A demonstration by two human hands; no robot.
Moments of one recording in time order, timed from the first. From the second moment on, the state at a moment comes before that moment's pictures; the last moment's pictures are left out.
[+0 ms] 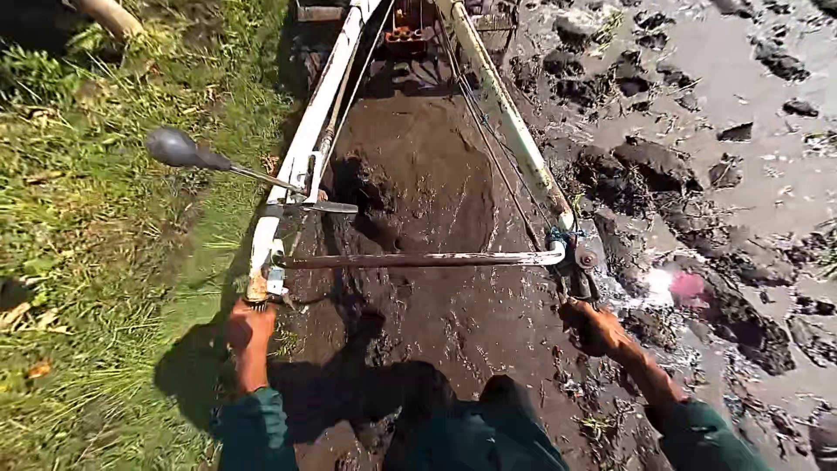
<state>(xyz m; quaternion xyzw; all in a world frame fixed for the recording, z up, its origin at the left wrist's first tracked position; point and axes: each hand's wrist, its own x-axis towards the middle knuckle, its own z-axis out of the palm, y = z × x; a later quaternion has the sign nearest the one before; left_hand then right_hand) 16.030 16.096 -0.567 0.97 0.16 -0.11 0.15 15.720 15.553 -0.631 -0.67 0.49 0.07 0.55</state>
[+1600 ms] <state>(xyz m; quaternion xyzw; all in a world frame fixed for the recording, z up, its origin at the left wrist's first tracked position) 16.750 15.705 -0.585 0.97 0.10 -0.13 0.17 16.436 15.167 -0.642 -0.70 0.50 0.07 0.51</state>
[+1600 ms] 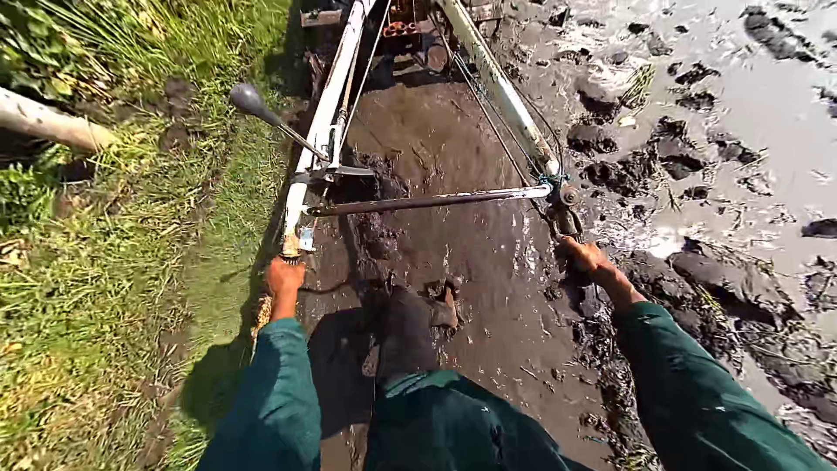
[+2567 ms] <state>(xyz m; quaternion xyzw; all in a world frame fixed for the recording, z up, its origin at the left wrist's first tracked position) 17.258 15.551 -0.601 0.97 0.16 -0.11 0.16 16.910 15.046 -0.651 -0.67 0.44 0.13 0.59</state>
